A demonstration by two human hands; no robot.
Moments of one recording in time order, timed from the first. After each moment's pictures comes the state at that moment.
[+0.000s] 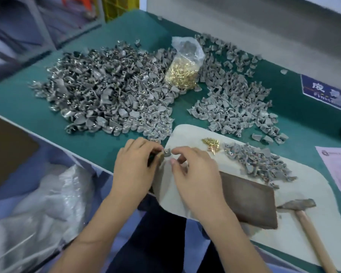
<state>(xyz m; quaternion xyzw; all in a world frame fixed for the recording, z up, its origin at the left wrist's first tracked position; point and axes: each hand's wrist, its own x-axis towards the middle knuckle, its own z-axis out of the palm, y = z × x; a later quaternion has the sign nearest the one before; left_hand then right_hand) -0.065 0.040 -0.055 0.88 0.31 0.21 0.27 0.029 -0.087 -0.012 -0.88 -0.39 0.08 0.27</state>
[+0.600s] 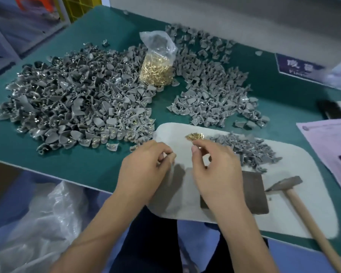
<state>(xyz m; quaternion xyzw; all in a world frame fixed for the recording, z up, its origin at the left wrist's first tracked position) -0.033 0.031 -0.043 0.90 0.22 0.19 0.32 0.051 -0.116 -0.004 -0.91 -0.26 -0.03 0.32</state>
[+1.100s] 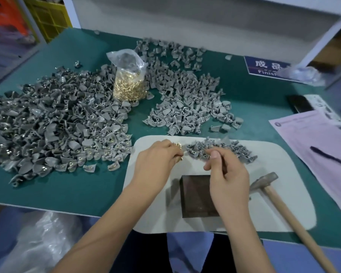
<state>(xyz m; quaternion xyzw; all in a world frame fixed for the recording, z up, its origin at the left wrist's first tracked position) 0.047 0.006 -0.039 0.96 0.09 0.11 0.23 0.076 -0.167 -0.012 -0.85 -0.15 -0.07 0.50</state>
